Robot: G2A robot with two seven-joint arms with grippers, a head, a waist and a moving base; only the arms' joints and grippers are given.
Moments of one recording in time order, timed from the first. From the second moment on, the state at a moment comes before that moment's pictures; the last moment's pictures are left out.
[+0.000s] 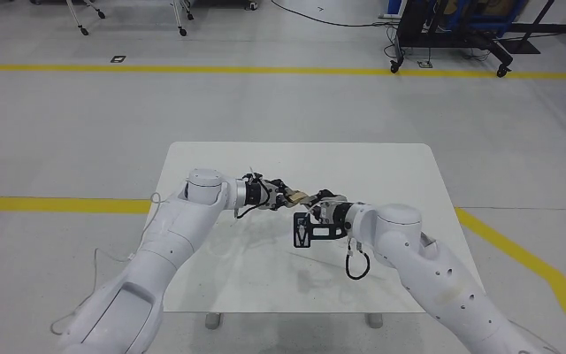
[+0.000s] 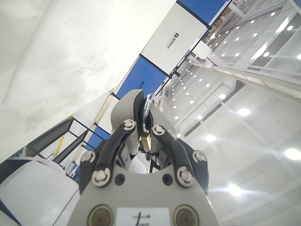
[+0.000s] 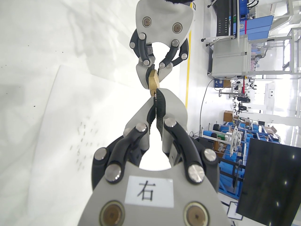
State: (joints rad) left arm 0.68 -1.38 -0.84 -0.77 -0.62 0.47 -1.00; right arm -1.18 -1.06 1.00 -1.89 -1.92 -0.77 0.36
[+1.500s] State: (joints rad) left arm 0.68 -1.39 -0.85 -0.75 -0.63 0.51 -1.03; right arm -1.16 -1.09 0.94 -1.89 -1.97 -0.77 0.46
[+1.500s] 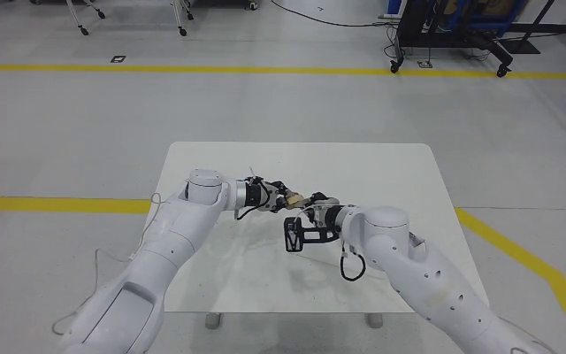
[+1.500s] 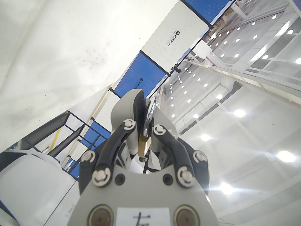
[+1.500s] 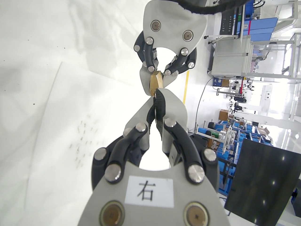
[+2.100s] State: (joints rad) left arm 0.69 -1.39 -0.85 -0.75 -0.63 0.50 -1.03; right arm -1.14 -1.12 0.90 -1.89 -1.96 -0.77 0.60
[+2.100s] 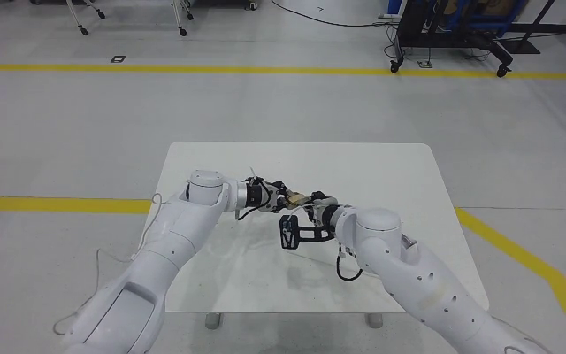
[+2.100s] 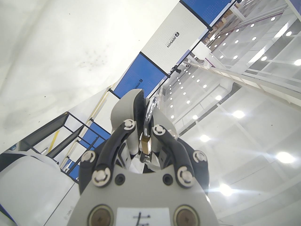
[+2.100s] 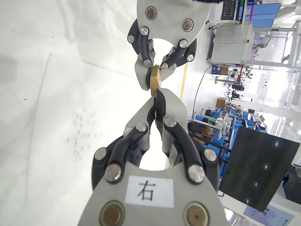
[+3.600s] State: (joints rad) left arm 0.69 -1.39 -0.86 -0.76 -0.61 0.48 -1.02; right arm -1.17 -1.14 0.95 -1.92 -1.95 -0.79 0.59
